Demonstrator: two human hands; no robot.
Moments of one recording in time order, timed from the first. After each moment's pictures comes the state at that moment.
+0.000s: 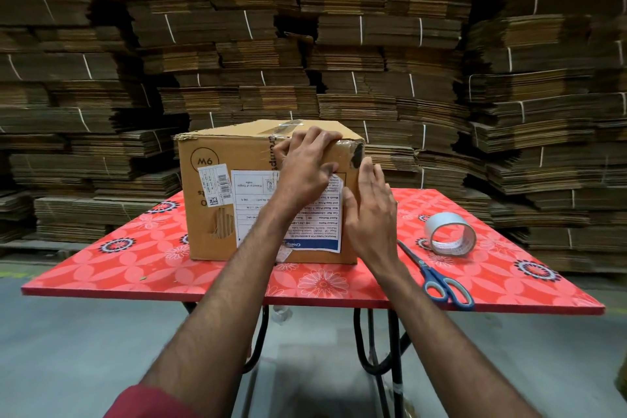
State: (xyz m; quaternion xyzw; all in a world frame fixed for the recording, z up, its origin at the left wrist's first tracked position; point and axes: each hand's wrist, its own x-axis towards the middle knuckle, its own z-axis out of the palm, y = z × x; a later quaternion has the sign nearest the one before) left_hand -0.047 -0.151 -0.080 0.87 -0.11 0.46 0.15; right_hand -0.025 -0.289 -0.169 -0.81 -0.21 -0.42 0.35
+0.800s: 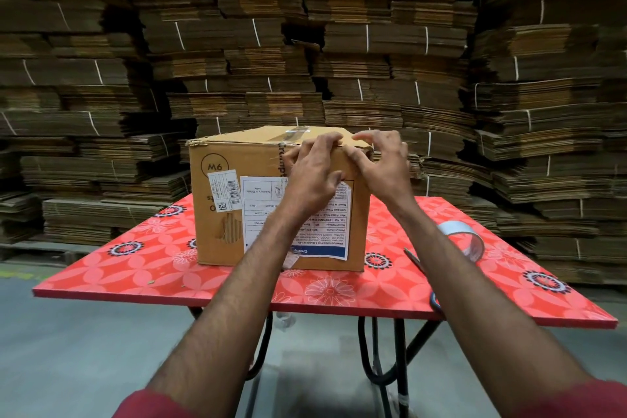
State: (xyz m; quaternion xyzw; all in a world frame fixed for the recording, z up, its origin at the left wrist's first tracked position) left_hand -0.051 -0.149 -0.083 0.85 -0.14 0.45 0.24; right_hand -0.003 -0.295 -0.074 -0.77 -0.24 -0.38 0.45
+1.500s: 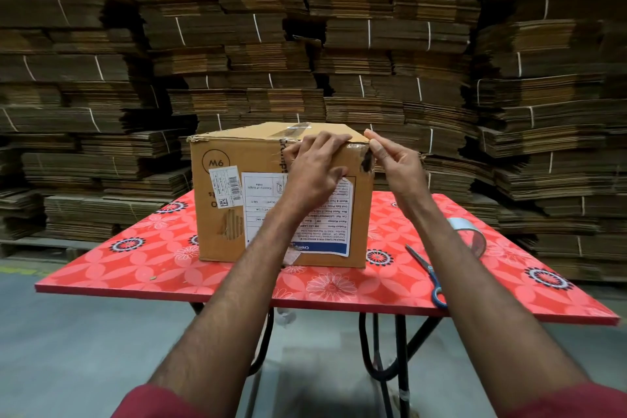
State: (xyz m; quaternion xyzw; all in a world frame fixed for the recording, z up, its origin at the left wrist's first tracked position) left_hand -0.043 -0.144 -0.084 0.86 -0.14 0.46 0.17; right_hand 0.002 -0.318 -0.081 -0.67 -0.31 -0.21 0.64
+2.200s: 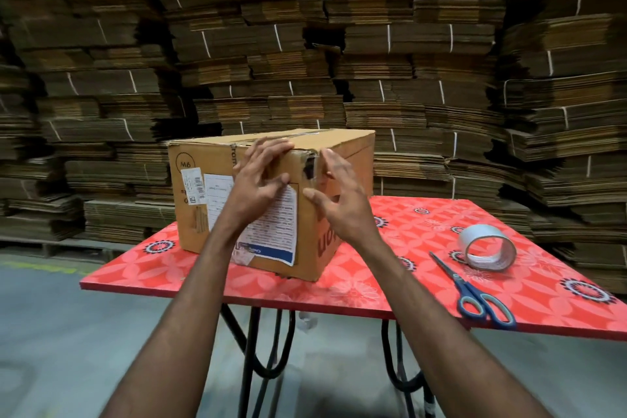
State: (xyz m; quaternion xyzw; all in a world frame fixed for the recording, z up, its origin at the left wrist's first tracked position) left_hand -0.086 -0.023 -0.100 0.82 -0.17 0.46 0.31; right_hand -0.045 -0.217 -0.122 -0.74 -0.38 -0.28 0.48
